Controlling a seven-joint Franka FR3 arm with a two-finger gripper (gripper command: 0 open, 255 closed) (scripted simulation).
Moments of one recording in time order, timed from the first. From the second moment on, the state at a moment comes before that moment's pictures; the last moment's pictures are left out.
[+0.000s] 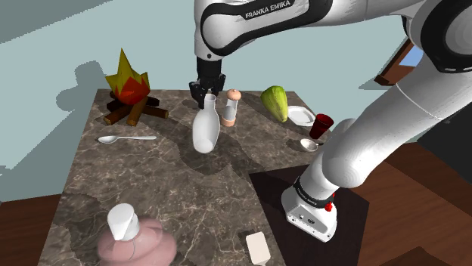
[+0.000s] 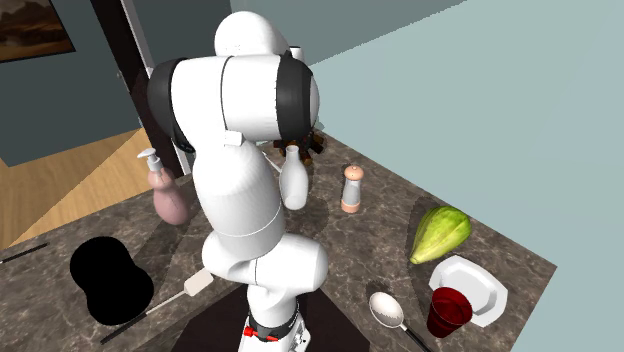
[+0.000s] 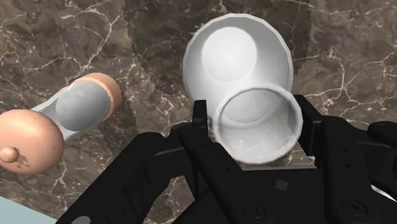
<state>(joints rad) 0.09 -0.20 0.12 -2.28 0.02 2.02 0.24</state>
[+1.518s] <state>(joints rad) 0.09 -0.25 0.12 -2.12 0.02 1.80 0.24</state>
